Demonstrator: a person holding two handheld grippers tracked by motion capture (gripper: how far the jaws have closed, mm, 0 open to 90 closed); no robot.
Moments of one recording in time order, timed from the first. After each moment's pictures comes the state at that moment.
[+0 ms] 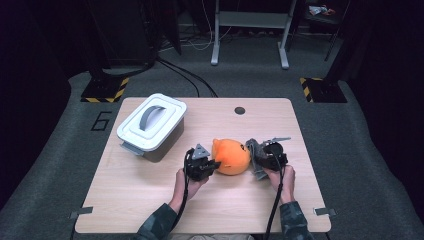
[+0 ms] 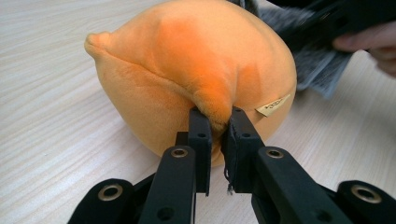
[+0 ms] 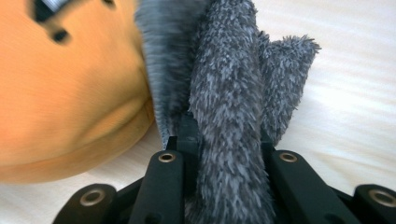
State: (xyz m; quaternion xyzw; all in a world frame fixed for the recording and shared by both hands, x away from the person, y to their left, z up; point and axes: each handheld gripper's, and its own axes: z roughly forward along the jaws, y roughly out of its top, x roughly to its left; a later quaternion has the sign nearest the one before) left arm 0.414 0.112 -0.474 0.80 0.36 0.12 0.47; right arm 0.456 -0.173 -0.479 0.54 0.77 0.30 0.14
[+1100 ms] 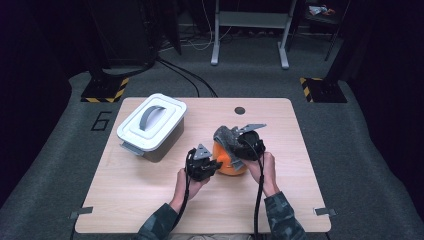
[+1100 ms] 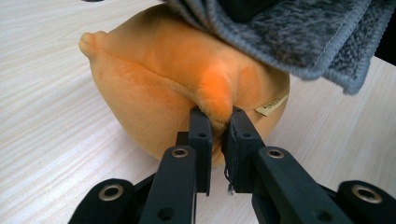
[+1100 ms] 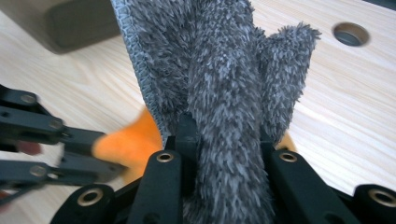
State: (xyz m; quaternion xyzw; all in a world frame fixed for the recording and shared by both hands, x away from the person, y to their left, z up) left arm 0.411 0.107 -0.472 0.81 0.35 0.11 0.47; right arm 0.449 -0.091 -0.412 0.43 0.82 0.35 0.16
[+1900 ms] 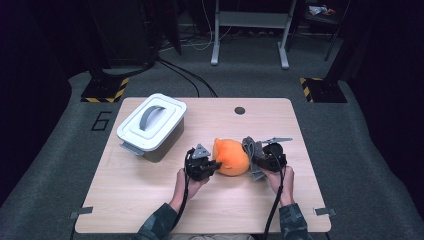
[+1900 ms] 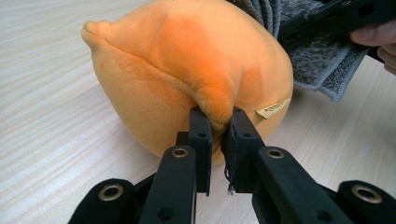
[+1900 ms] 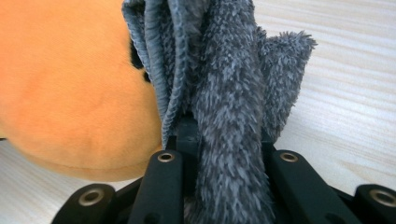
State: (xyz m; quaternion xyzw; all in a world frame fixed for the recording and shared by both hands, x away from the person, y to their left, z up) left arm 0.415 0.110 -0.476 0.80 0.35 0.10 0.47; right arm 0.444 -0.166 -0.468 0.52 0.77 0.34 0.13
